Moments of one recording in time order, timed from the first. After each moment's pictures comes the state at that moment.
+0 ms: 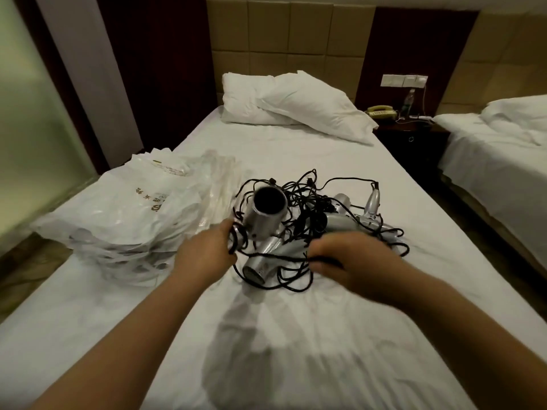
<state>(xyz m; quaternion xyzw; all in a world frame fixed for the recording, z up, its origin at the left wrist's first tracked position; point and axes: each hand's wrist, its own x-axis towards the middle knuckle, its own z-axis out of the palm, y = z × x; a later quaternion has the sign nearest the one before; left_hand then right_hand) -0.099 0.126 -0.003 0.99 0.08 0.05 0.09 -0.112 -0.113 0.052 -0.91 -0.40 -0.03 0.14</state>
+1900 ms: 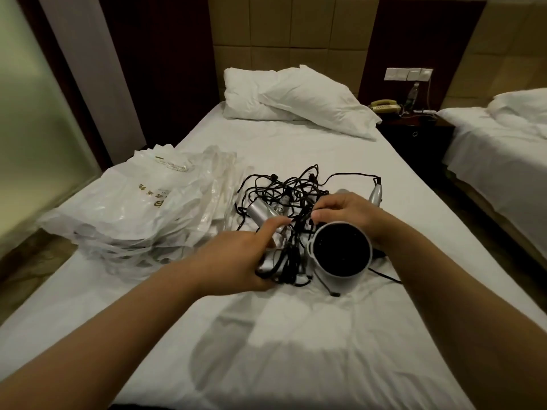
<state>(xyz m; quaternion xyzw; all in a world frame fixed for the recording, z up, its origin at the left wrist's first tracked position) -0.128 0.099 0.030 0.97 -0.24 0.04 0.09 -0.046 -0.114 0.051 -0.83 -0.25 0.13 0.48</state>
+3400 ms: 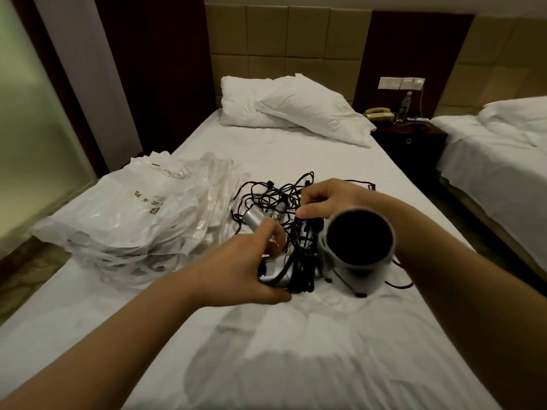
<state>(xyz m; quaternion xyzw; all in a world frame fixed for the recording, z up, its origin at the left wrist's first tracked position) -0.142 0.089 0.049 0.92 -0.24 -0.01 0.30 -0.040 -0.104 0.093 -0.88 -0.31 0.14 0.34</state>
